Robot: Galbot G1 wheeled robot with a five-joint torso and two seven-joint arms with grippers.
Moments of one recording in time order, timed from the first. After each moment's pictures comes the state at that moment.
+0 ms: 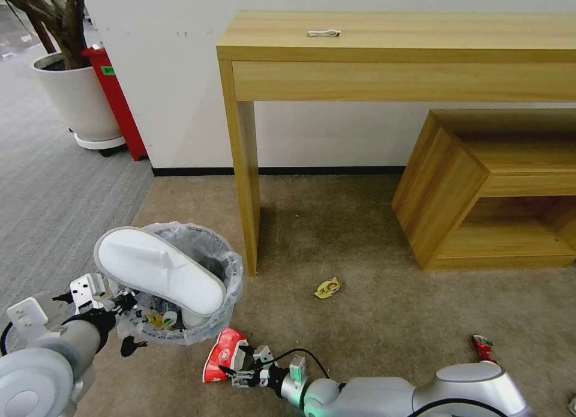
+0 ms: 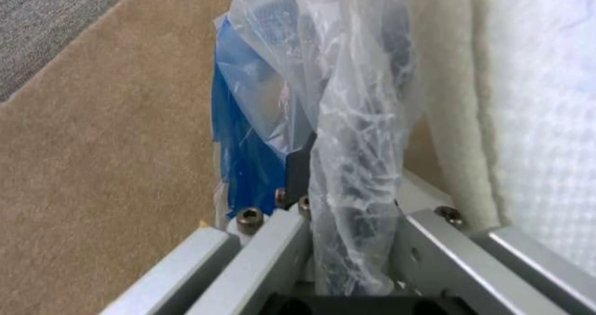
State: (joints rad) left arm 1.65 -1.03 -0.89 -2.41 -1.39 0.62 -0.74; right arm -0.54 1.32 -1.31 0.96 1.31 0.61 -0.19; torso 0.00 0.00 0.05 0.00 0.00
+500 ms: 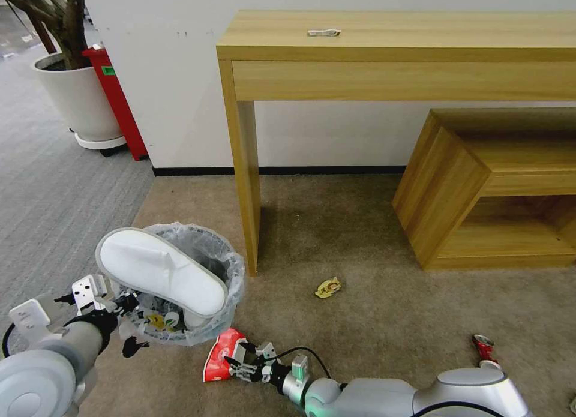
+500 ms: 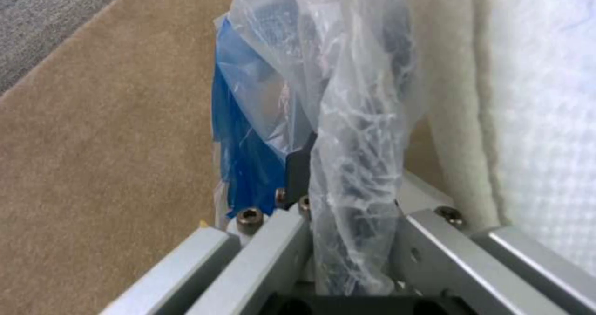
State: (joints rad) left arm 1.65 -1.04 -0.88 -2.42 -1.38 0.61 -0.74; right arm -0.56 1.31 -1.27 0.94 1.29 0.61 -0.16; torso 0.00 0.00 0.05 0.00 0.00
